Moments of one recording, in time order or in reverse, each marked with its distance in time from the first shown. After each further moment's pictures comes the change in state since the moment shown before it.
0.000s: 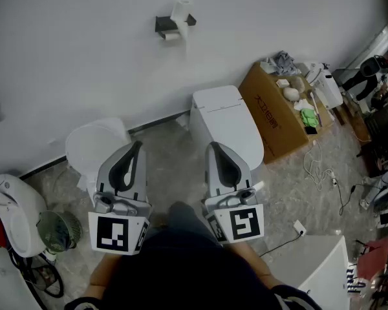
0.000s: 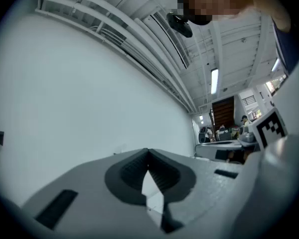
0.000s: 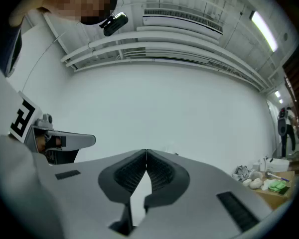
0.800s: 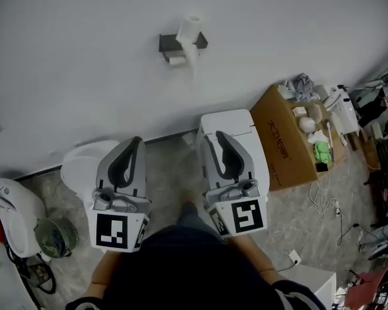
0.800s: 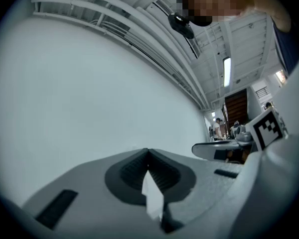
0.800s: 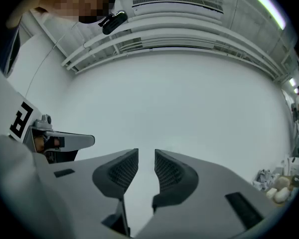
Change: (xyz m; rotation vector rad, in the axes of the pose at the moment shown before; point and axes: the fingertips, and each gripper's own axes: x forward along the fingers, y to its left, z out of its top) left arm 0.189 0.065 -0.015 0.016 -0.013 0.126; right arm 0.199 -0.100 -0.019 0.003 -0.015 0.145
